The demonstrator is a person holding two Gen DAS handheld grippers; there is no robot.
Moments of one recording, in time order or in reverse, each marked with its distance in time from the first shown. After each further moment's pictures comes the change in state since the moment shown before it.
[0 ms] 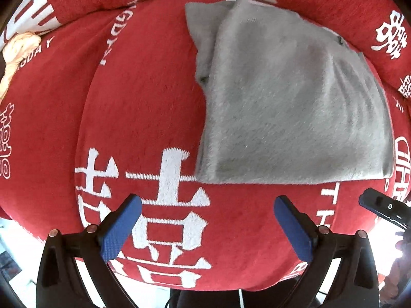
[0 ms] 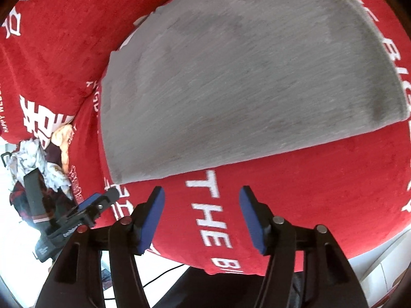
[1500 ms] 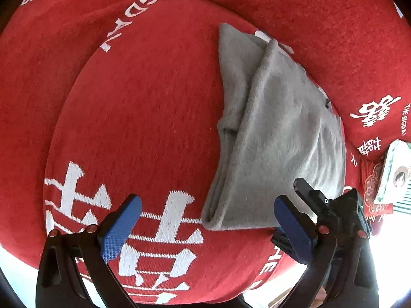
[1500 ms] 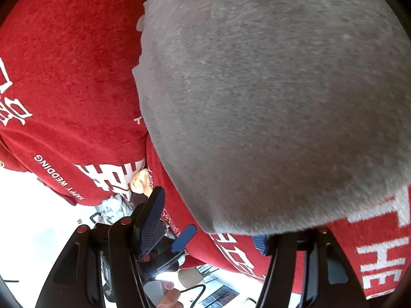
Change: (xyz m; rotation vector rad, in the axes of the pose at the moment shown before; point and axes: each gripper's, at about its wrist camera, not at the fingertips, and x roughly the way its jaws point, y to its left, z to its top) left arm 0.007 0.096 0.039 -0.229 -0.026 -0.383; right arm 0.101 0.026 0.004 0.409 -0.036 0.555
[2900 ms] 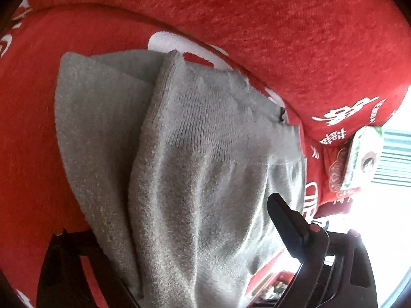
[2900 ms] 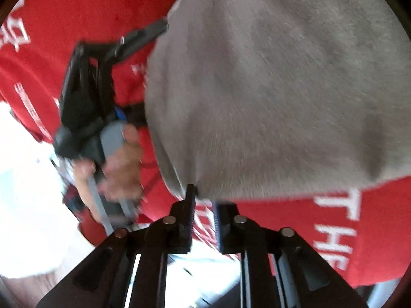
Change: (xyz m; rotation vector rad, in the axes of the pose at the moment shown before) left arm 0.084 -0.105 0.109 0.158 0.114 -0.251; right arm -0.016 0.057 -0.005 -0.308 0.249 -0.271
